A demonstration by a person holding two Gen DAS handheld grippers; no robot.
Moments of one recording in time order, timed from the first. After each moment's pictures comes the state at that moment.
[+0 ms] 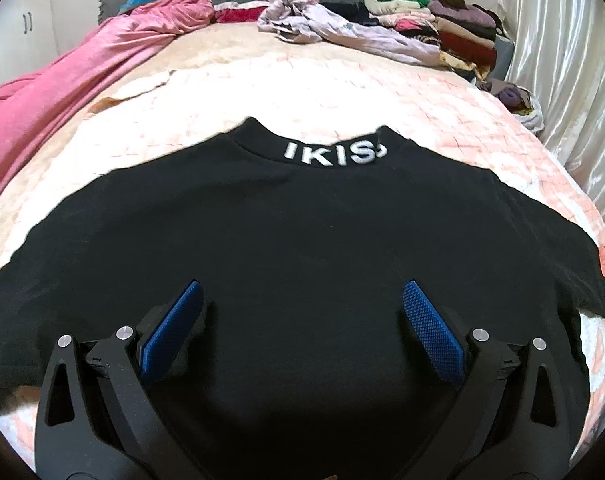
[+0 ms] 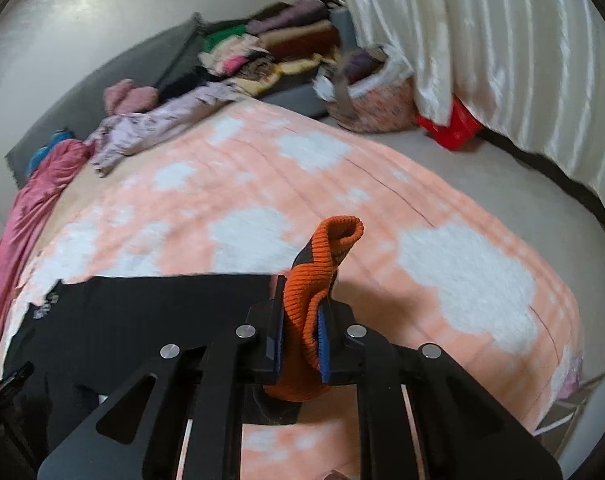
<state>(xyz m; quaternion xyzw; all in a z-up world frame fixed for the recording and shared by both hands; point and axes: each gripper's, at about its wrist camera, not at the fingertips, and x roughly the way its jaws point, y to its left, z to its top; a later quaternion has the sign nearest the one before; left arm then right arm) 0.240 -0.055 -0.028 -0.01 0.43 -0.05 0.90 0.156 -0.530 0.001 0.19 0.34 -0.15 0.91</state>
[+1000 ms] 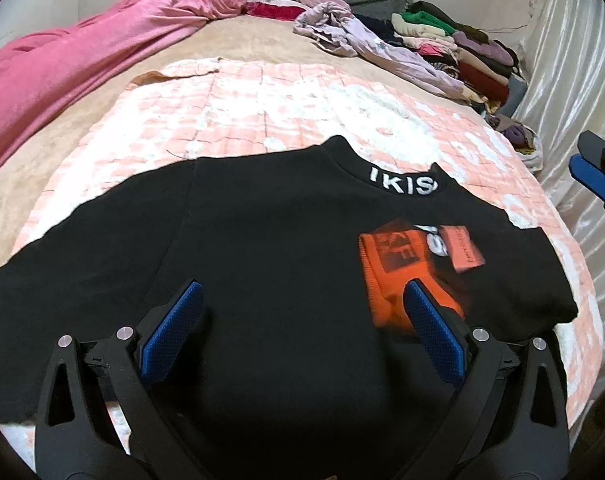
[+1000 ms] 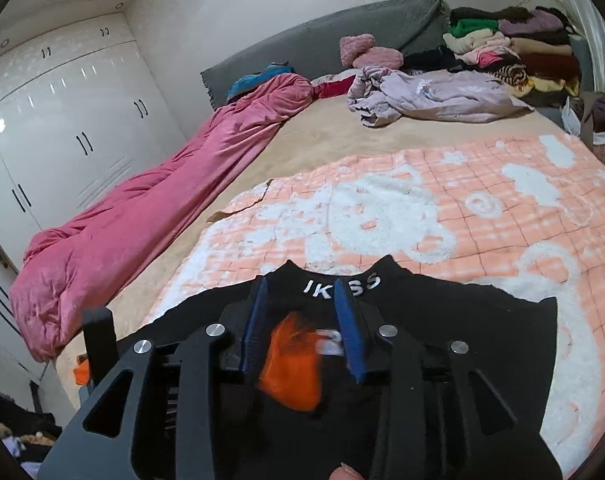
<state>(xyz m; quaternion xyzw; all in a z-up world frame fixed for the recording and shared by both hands) 0.234 0.027 -0.016 -0.09 0.43 -0.06 0.90 0.265 -0.210 0.078 0.13 0.33 0.22 0.91</state>
